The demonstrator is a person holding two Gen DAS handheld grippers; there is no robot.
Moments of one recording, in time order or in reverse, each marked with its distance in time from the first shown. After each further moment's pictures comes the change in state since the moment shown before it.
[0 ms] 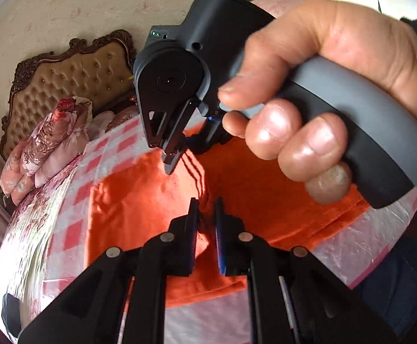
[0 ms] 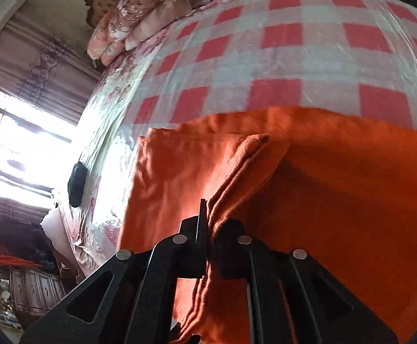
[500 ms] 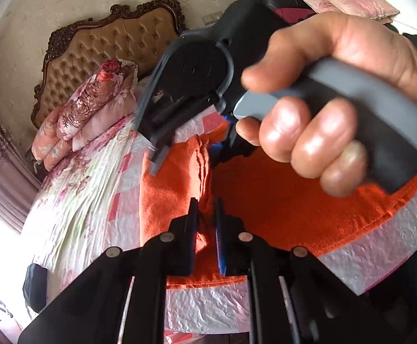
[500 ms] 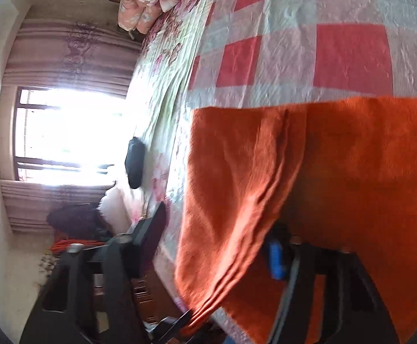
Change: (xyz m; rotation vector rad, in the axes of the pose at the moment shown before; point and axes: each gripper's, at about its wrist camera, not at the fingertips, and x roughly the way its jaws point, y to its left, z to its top) left arm 0.006 0.143 -0.041 -0.075 0.155 0.181; right arm 0.104 0.126 0.034 -0.056 0.200 0.264
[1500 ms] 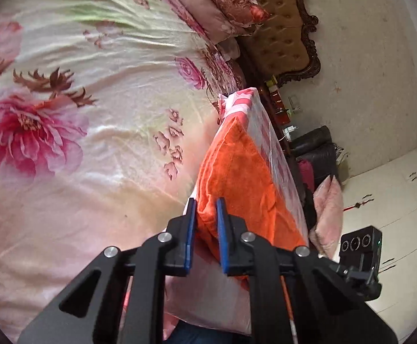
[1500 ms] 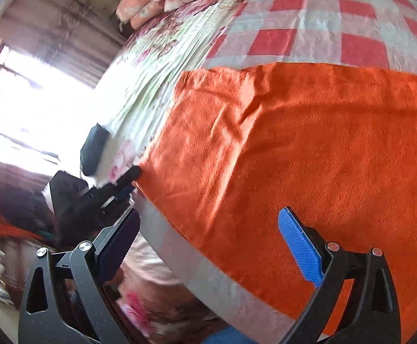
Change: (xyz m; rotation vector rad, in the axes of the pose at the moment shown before) left arm 0.084 0.257 -0.187 -1.272 0.024 -0.626; right arm 0.024 0.053 -0.068 -0.066 -0.105 -0.180
